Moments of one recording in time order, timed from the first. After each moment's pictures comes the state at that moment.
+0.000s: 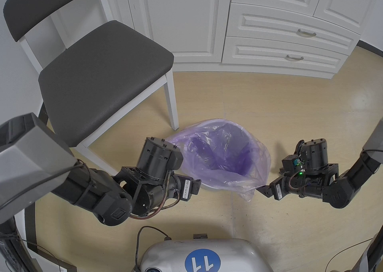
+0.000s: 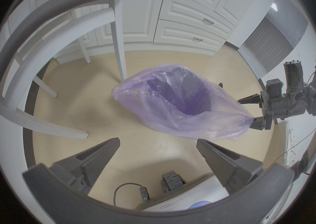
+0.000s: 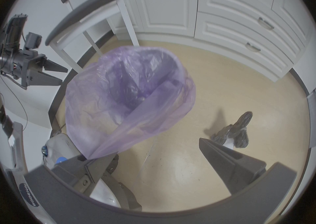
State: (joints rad) left arm -0.72 2.02 -0.90 -0.49 0.25 -0.24; right arm 0.36 1.95 -0.59 -0.77 0.01 -0.17
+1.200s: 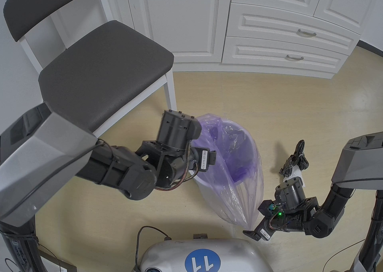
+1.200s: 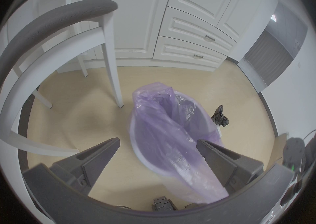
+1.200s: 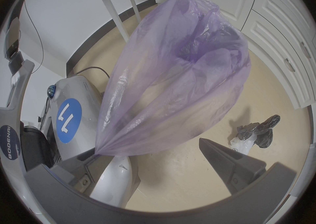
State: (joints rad) left arm -0.71 2.13 -1.21 -0.42 0.27 -0.25; right arm 0.53 2.13 -0.43 -0.87 -0.03 -0.37
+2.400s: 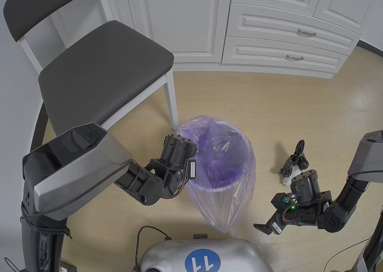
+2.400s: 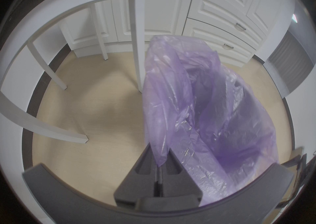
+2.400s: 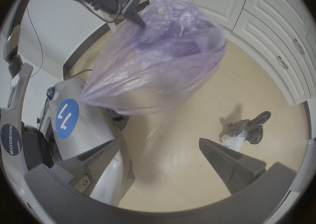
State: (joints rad) left arm -0.64 2.36 -1.26 -0.53 0.40 -0.33; right arm 0.45 2.04 -0.38 -0.87 -0.01 -0.41
